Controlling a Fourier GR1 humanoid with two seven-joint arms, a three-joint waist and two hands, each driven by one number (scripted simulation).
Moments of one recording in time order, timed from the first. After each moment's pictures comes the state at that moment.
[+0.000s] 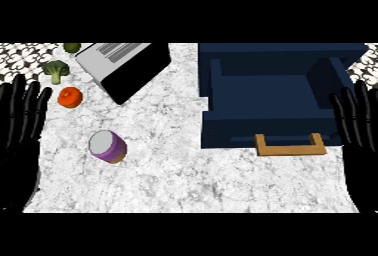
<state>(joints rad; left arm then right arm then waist) -0.02 0.14 0.01 -2.10 0.00 0.00 -0.01 0.01 -0.10 0.02 -2.10 -0.04 0.00 -0.01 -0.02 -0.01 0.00</state>
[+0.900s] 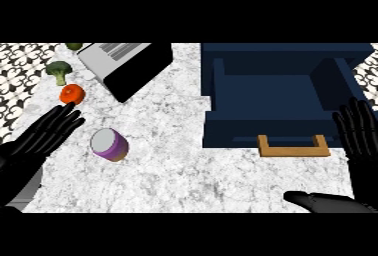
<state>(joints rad) 0.04 0.39 0.07 -1.97 0.44 -0.46 0.16 0.11 -0.11 -0.03 -2.09 0.00 -0.03 0.18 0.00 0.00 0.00</state>
